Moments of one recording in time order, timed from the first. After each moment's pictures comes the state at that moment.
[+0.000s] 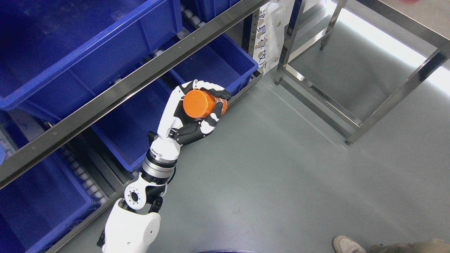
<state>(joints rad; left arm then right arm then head) -0.11 0.00 -0.30 -1.70 0.34 -0.57 -0.40 0.00 0.00 0.00 0.00 0.00 -0.02 -0.06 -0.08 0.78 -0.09</state>
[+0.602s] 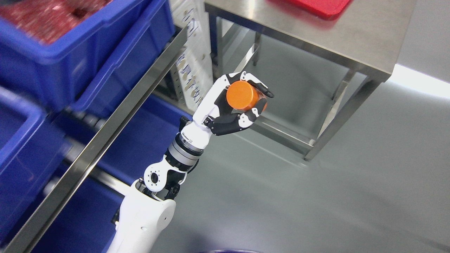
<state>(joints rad) -0.25 0.00 -0.44 -1.69 0.34 -0.38 -0.40 0.00 0.00 0.00 0.00 0.00 -0.02 -0.06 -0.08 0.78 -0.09</state>
